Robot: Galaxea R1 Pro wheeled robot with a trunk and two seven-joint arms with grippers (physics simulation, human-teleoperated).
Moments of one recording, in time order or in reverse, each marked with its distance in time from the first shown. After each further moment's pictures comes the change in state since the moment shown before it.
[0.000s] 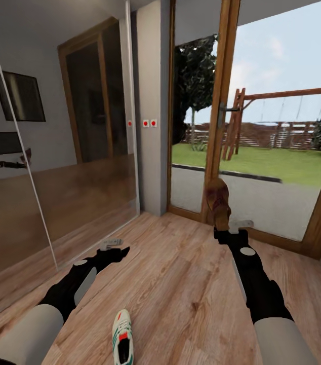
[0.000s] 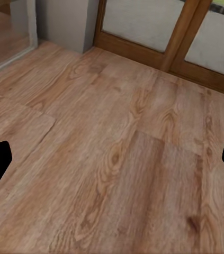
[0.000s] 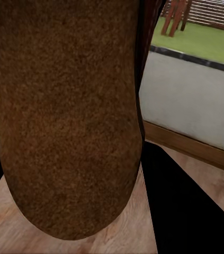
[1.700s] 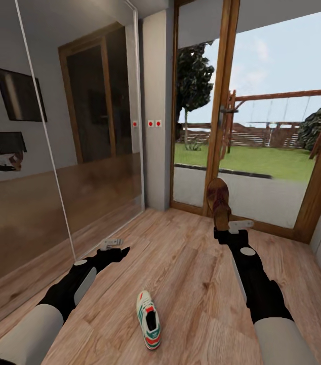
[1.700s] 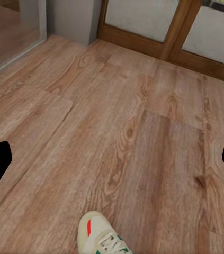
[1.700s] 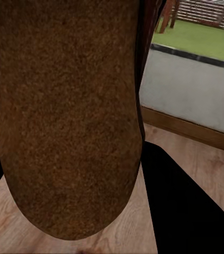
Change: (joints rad) left arm 0.000 0.001 0.001 -0.002 0.000 0.002 0.000; right arm 0.000 0.001 -0.001 0.000 0.000 -0.001 0.000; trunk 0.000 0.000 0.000
